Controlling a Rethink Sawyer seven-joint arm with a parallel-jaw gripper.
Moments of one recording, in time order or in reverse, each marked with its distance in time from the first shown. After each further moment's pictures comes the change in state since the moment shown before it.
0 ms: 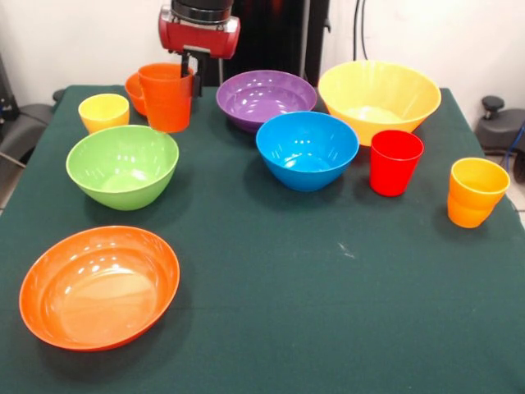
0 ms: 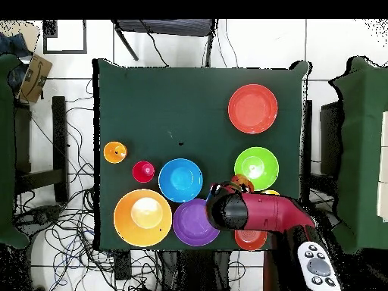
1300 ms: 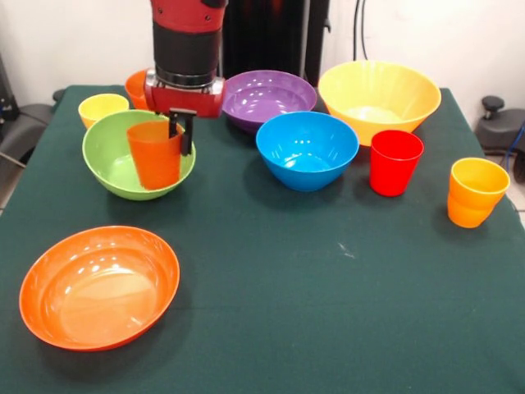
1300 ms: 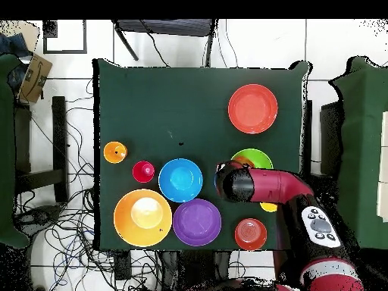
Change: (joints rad) arm -0.032 0.194 0.048 -0.198 -0.016 0.000 0.000
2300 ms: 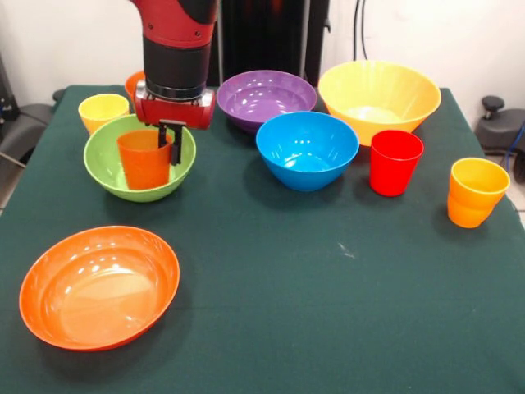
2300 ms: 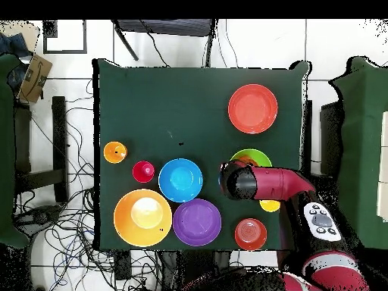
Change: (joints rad) arm -0.009 0.042 -0.005 -0.046 -0.045 0.000 0.000
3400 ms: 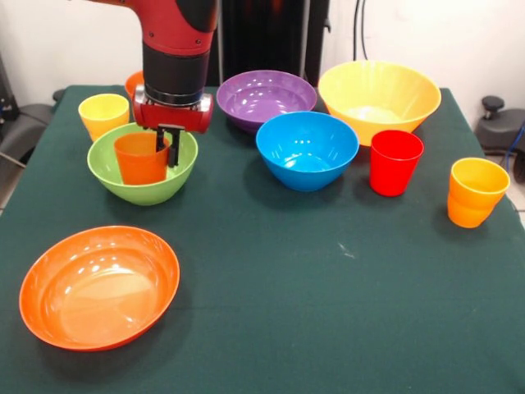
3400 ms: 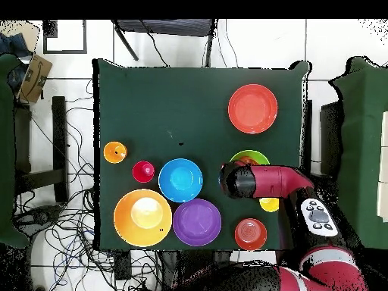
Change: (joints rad) arm 0.010 0.019 -0.004 -0.027 -0.034 0.040 0.000
